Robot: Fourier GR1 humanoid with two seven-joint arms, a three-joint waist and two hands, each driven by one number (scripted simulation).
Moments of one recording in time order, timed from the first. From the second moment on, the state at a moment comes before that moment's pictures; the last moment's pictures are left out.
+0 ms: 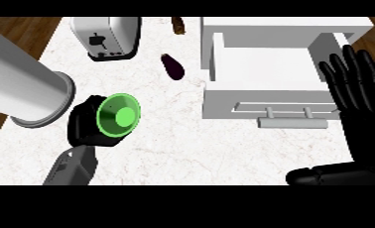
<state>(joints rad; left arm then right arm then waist) -0.33 0.11 0.23 -0.72 0.20 -0.27 -0.93 -0.06 -0.09 -0.07 -2.09 -0.16 0.14 0.17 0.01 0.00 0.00</state>
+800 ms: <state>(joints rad) -0.37 0.01 0.03 -1.39 0.28 -0.07 -0.39 -0.08 -0.10 -0.09 -2.08 -0.17 0.15 0.18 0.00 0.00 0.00</state>
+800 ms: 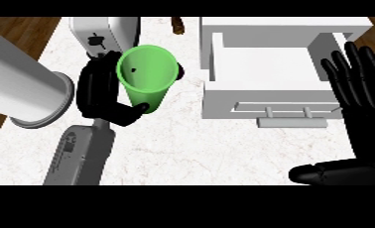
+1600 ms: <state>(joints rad) -0.79 0.00 -0.03 -1.28 0.20 0.18 -0.17 -0.08 -0.09 -0.07 -2.09 -0.15 0.14 0.19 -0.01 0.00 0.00</state>
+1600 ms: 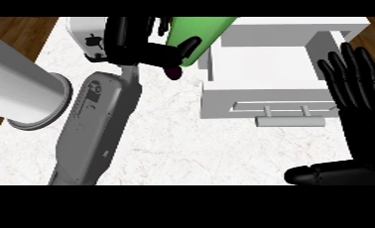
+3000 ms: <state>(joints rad) -1.24 0.00 -0.28 -0.54 0.47 0.38 -0.34 -0.10 -0.10 -0.10 -2.01 -0.17 0.18 0.11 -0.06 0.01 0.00</state>
